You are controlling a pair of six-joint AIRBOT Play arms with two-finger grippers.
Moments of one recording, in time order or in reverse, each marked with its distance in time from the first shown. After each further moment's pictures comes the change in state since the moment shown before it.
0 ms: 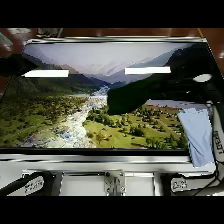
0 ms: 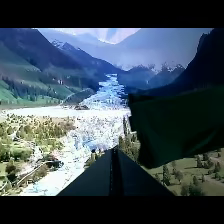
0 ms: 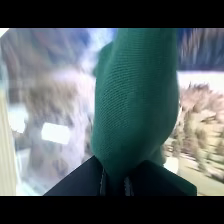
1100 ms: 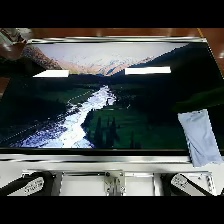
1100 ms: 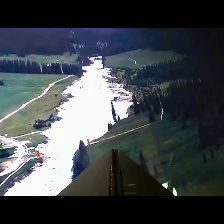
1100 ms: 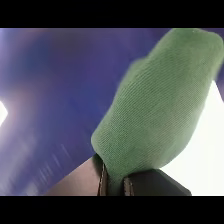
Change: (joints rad) left arm -0.071 -0.005 0.000 0.000 -0.037 0.037; right arm -0.523 0.341 0.067 -0.561 -0.081 0.373
